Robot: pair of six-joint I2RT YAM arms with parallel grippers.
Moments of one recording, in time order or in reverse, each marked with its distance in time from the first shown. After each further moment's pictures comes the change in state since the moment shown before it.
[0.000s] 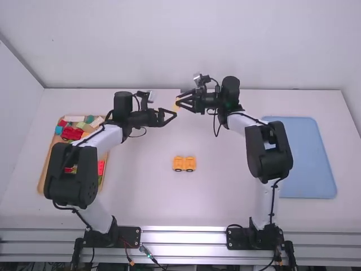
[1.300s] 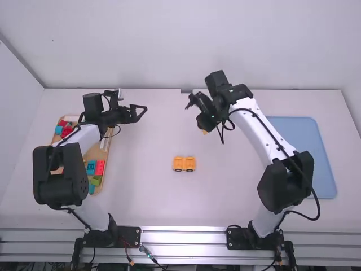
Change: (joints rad) left arm 0.259 0.000 0.000 -0.060 -0.039 0.185; right arm 0.179 -0.319 0.295 -1.938 1.186 -0.979
